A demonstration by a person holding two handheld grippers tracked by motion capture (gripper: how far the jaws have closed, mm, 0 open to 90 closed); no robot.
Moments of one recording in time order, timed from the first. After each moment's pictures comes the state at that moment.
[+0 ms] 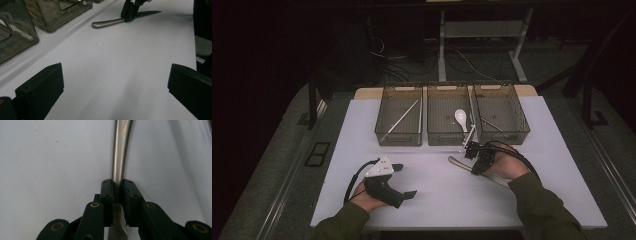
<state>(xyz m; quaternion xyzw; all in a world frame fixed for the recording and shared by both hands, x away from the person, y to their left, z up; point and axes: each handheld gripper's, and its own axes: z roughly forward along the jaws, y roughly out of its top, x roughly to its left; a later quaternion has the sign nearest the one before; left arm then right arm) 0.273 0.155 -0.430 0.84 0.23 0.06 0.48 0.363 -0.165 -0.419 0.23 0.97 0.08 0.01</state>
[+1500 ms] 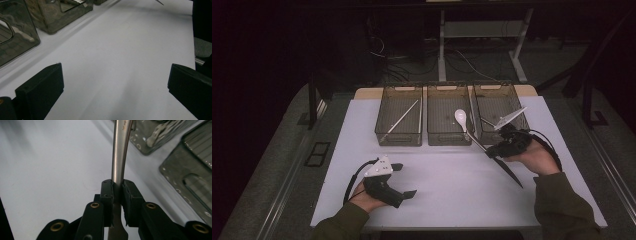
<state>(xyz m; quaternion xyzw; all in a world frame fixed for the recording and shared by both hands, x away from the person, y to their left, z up) 0.273 0.156 -0.429 0.84 0.24 0.07 0.49 0.362 -0.248 -0.370 0.33 0.90 0.28 0.01</state>
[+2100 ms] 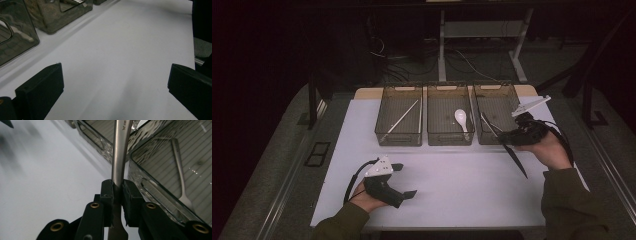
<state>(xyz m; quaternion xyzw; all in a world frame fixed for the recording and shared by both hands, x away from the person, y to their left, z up) 0.273 0.156 -0.429 0.84 0.24 0.06 0.49 0.369 -0.282 -0.347 0.37 0.87 0.34 0.06</state>
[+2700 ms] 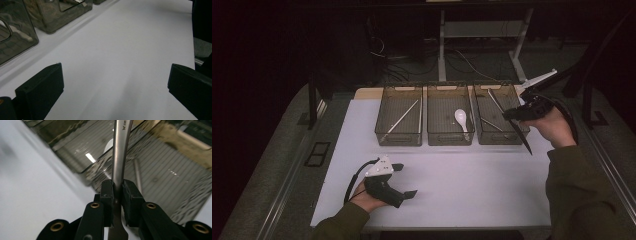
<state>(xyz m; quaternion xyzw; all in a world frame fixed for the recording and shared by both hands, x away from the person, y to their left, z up) 0.273 0.156 -0.430 0.84 0.24 0.06 0.49 0.414 -0.293 -0.305 0.39 0.85 0.32 0.11</state>
